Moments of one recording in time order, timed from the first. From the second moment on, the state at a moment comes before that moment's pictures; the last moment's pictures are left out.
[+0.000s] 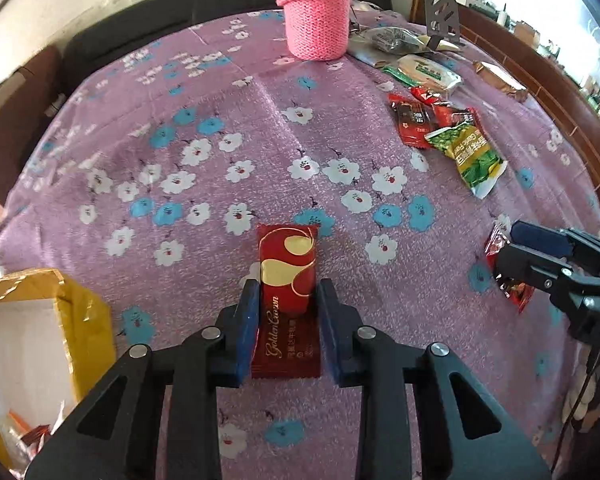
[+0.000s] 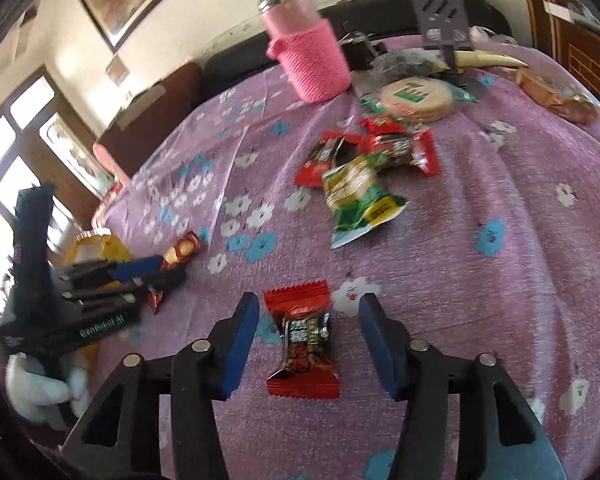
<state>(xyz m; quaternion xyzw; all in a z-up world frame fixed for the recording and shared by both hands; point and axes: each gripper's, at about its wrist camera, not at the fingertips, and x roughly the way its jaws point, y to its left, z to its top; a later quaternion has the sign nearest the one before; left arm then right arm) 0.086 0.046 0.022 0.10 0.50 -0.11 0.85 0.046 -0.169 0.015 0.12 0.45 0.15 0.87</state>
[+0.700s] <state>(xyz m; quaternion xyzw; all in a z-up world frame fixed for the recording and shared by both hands) 0.054 0.053 0.039 0.07 0.48 -0.10 0.87 0.028 -0.148 0.022 0.05 0.43 0.12 0.89</state>
